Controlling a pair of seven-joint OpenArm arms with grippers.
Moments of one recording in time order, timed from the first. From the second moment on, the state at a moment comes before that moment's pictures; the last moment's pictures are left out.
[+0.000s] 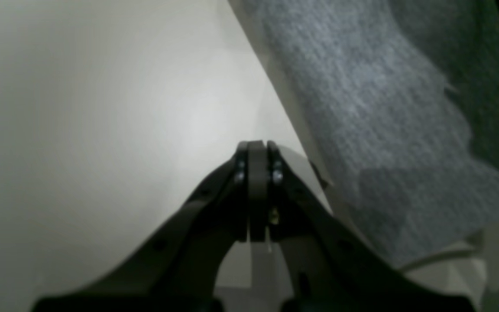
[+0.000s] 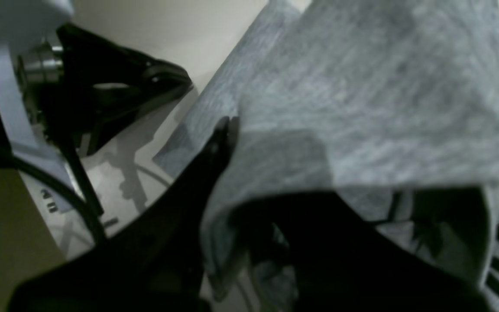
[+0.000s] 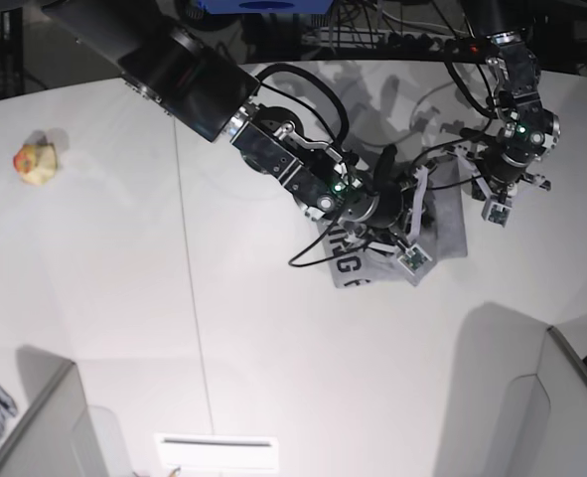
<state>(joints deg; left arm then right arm) 11.4 -11.8 -23.2 89.9 1.5 -32.8 38.4 19.9 -6.9 -52.6 72.2 27.6 -0.5 -39.0</state>
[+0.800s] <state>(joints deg) 18.8 -14.3 -43.7 99.1 -19.4 -32.8 49.5 20.0 -6.9 -52.6 77.0 31.6 -15.2 -43.6</state>
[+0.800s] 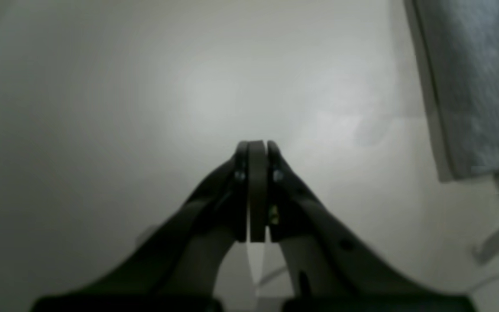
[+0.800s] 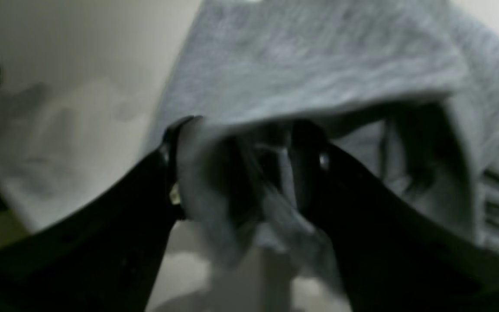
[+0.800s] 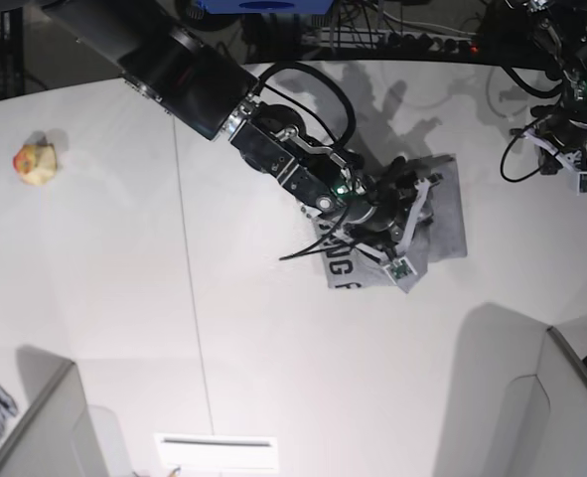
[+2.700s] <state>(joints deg) 19.2 -12.1 -59.6 101.1 -19.8 -38.8 49.7 23.2 -1.8 -60.0 75.3 37.8 -16.8 -41.0</state>
